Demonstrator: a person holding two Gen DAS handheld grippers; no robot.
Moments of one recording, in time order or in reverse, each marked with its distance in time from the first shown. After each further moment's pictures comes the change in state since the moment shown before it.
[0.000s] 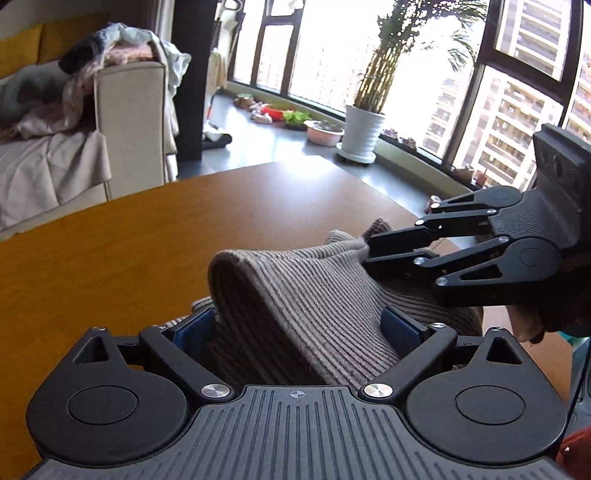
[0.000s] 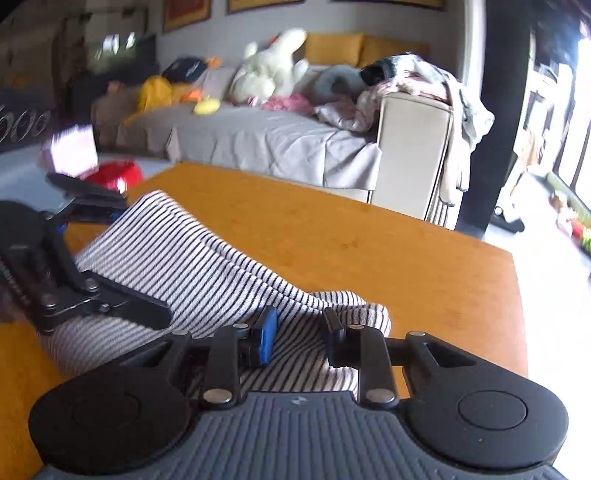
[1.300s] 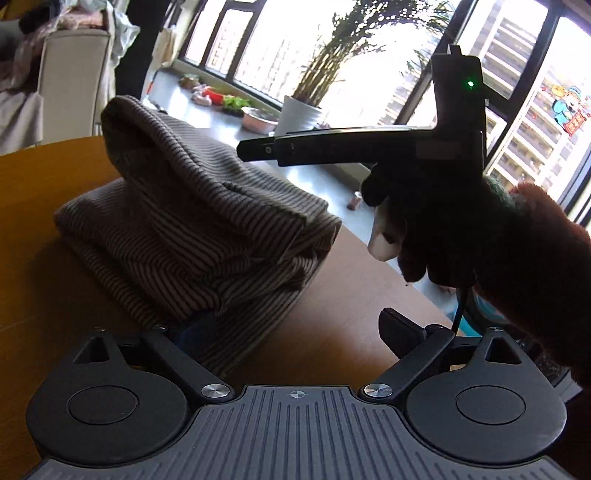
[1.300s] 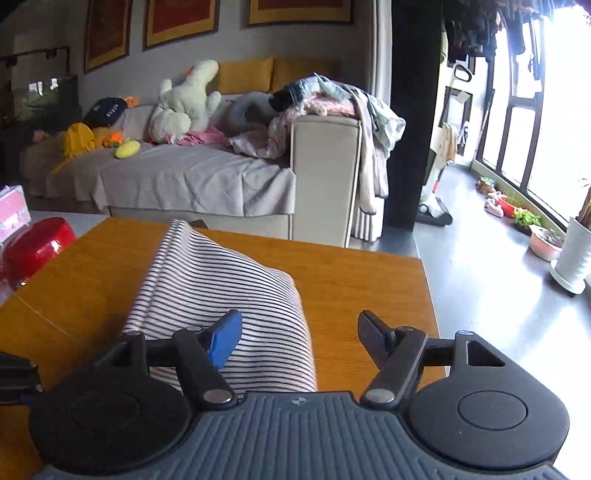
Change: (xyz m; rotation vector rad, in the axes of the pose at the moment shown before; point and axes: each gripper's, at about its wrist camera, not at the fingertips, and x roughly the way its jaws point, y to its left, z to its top) left arm -0.020 -0.072 -0.037 -0.111 0.008 -0.238; right arm -0.043 -0.018 0.011 0.131 -0.110 -0.192
